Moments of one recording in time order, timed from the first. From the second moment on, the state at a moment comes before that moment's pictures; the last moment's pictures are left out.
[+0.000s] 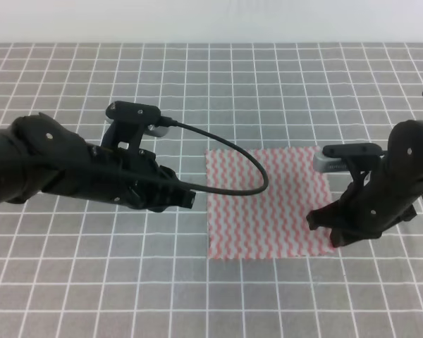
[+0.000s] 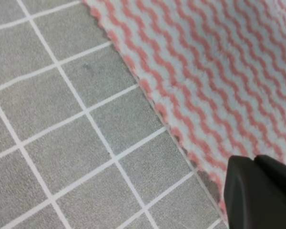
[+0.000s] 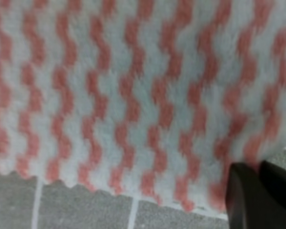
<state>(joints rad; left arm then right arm) -0.43 1.60 -0.99 -0.87 0.49 0.83 0.36 1.78 -1.10 0.19 0.75 0.05</state>
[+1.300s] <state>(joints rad) -0.72 1.72 -1.03 -0.32 0.48 1.05 0.36 1.75 -1.20 0.20 0.70 0.02</state>
